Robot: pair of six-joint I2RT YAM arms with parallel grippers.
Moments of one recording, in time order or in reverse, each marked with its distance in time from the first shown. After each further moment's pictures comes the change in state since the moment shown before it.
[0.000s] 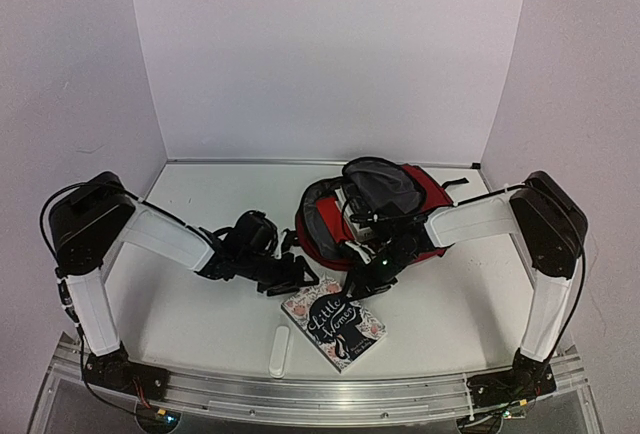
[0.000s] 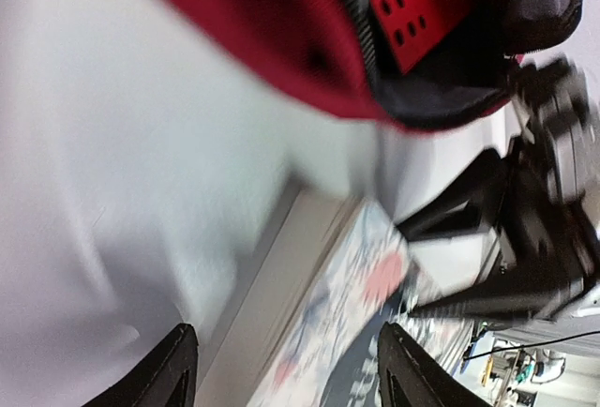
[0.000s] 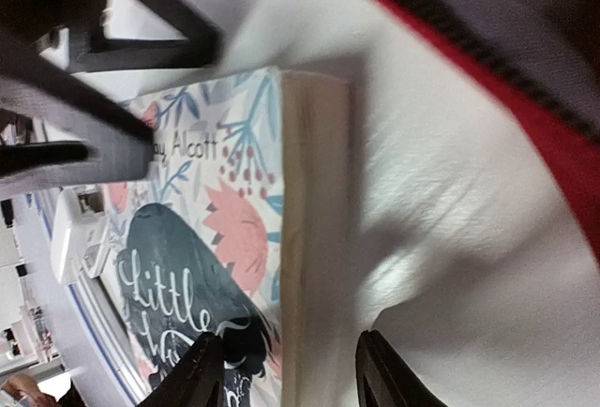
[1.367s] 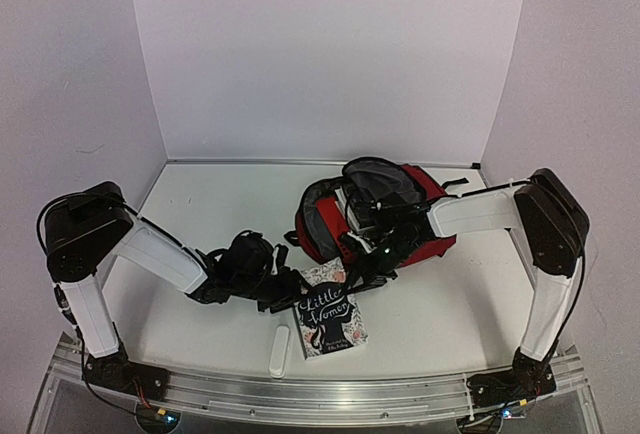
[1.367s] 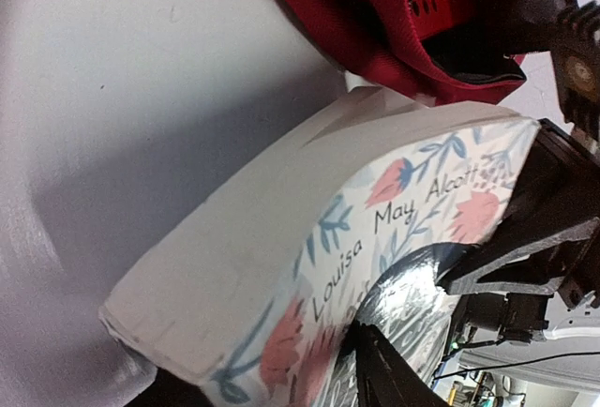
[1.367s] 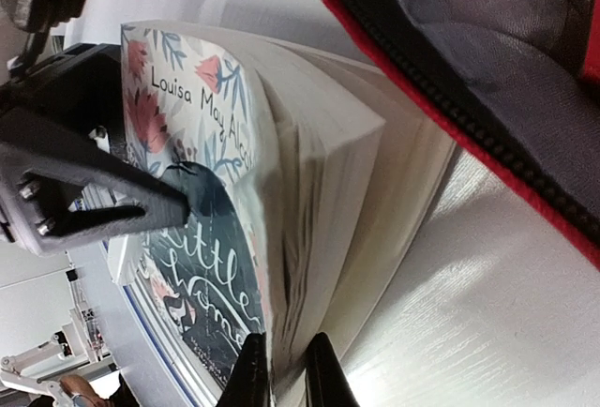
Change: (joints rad) left arm -0.095 -0.041 -0.160 0.207 -0.105 -0.231; right arm -0.027 -0.003 0.063 -0.072 -0.128 0.068
